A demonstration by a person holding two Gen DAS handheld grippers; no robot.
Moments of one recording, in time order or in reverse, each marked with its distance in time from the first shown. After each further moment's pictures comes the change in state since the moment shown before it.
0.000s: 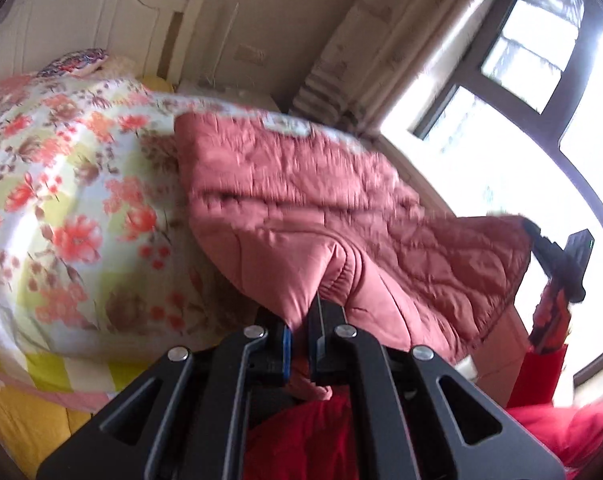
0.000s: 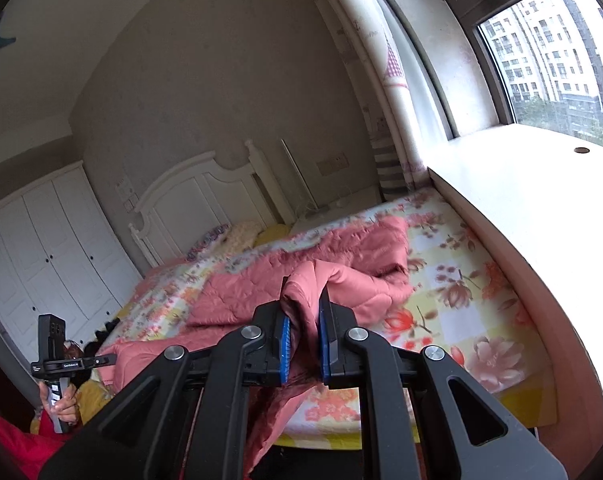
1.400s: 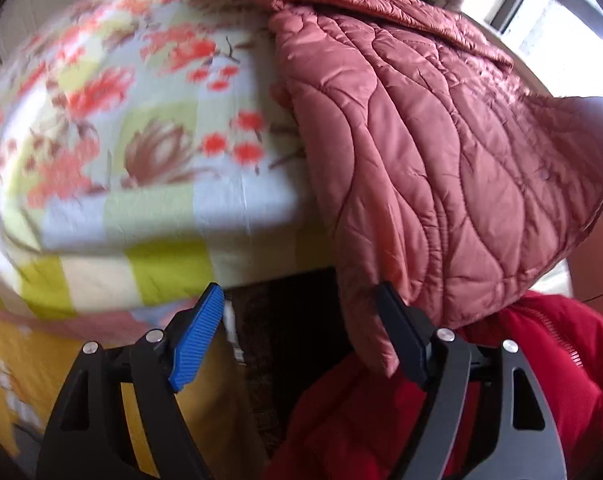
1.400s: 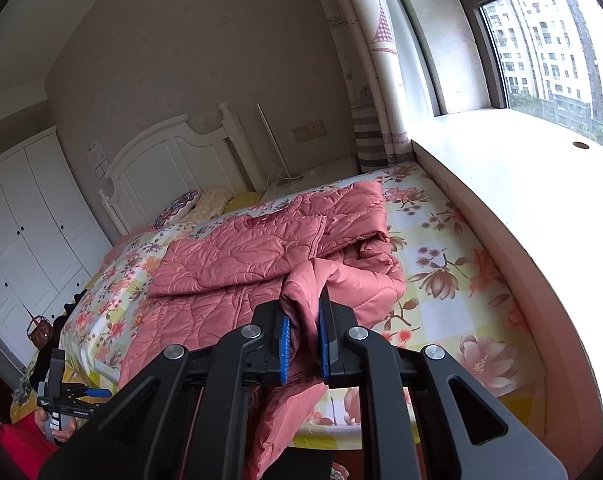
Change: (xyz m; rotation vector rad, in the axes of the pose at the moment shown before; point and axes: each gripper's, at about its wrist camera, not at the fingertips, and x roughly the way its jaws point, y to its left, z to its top) left arm 0.083 0.042 -0.124 0.035 0.369 0.271; right arm 0.059 -0.015 -0.019 -0.067 0.151 -0.134
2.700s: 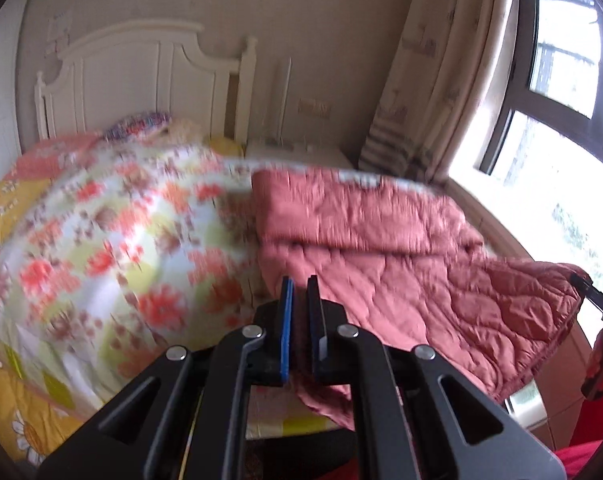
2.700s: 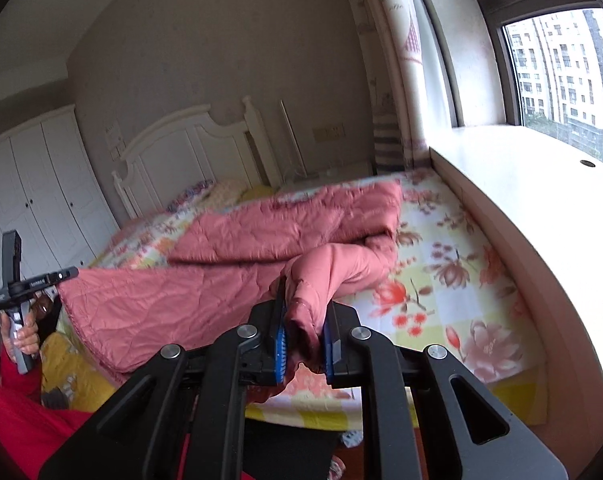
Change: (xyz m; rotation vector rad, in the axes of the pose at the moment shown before) left arm -0.175 -0.041 0.077 -0.049 -0.591 0.085; right arm -0.026 0.024 -0.012 -0.054 -0.037 0.056
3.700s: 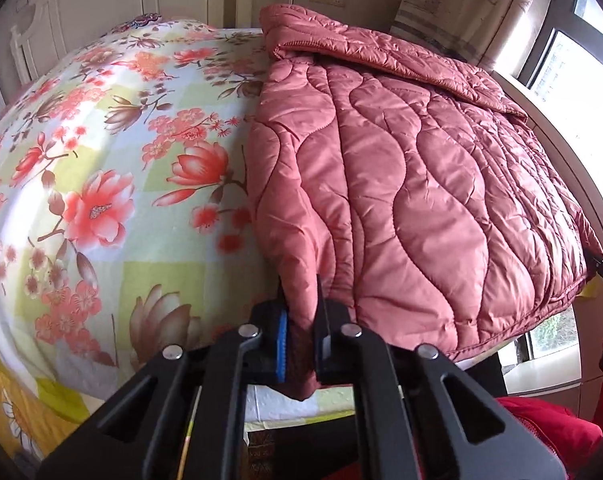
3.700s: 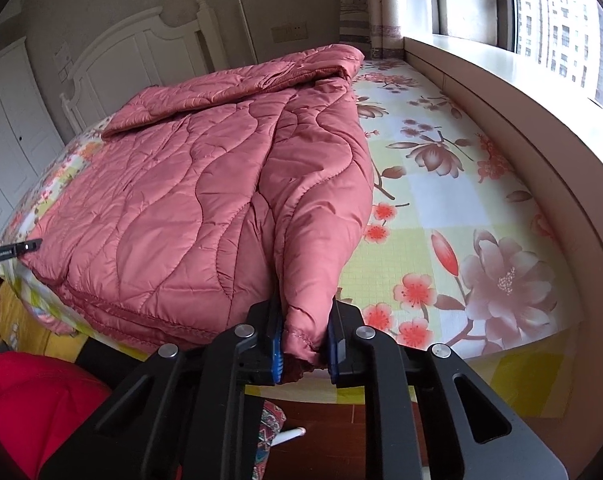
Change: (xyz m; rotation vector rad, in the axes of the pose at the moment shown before) left arm 0.139 0.005 -0.103 0.015 0.392 0.043; right arm 0.100 -0.046 -0.097 -0.049 0.333 -0.200
